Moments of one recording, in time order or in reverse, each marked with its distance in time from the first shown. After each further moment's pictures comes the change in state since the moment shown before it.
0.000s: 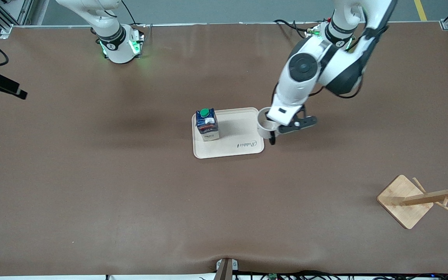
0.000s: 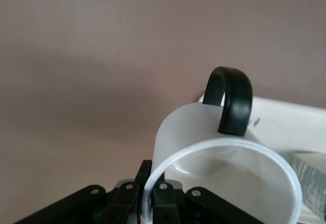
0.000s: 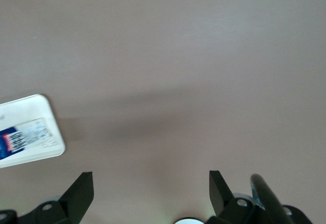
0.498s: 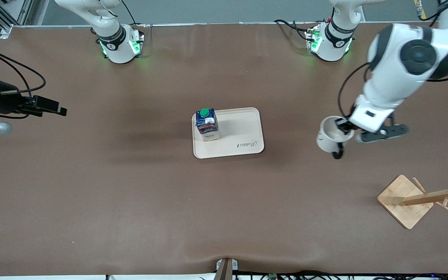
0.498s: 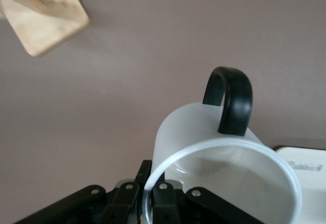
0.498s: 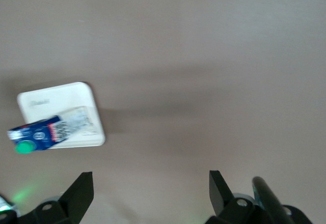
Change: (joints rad) left arm 0.355 -0.135 0.010 0.009 0.002 -0.041 0.481; right arm 0.085 0.102 0.008 0.013 0.166 0.058 -0.002
